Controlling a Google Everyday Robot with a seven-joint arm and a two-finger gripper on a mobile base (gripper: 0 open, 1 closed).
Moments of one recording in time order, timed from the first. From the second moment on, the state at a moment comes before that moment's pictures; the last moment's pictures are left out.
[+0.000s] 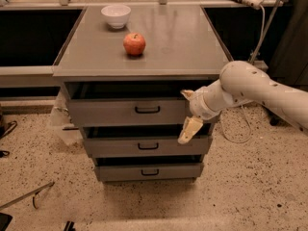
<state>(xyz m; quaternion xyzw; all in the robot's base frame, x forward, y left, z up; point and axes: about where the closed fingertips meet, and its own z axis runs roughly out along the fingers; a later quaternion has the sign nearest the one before) 0.616 -0.109 0.697 -0.65 0.69 0.09 0.30</state>
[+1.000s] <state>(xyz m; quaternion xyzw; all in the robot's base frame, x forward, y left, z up) 0.649 -0.104 0.671 -0.63 0.70 0.10 0.33</state>
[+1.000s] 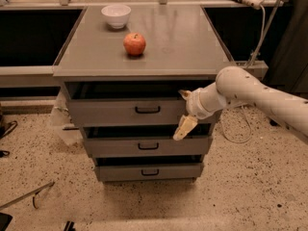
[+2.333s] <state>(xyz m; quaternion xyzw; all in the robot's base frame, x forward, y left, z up) 0.642 -0.058 0.690 -0.71 0.68 0.11 0.18</state>
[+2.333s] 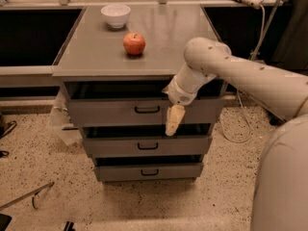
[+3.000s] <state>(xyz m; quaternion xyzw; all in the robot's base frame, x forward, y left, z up) 0.592 -0.082 0.688 -0.69 0.70 0.16 0.09</state>
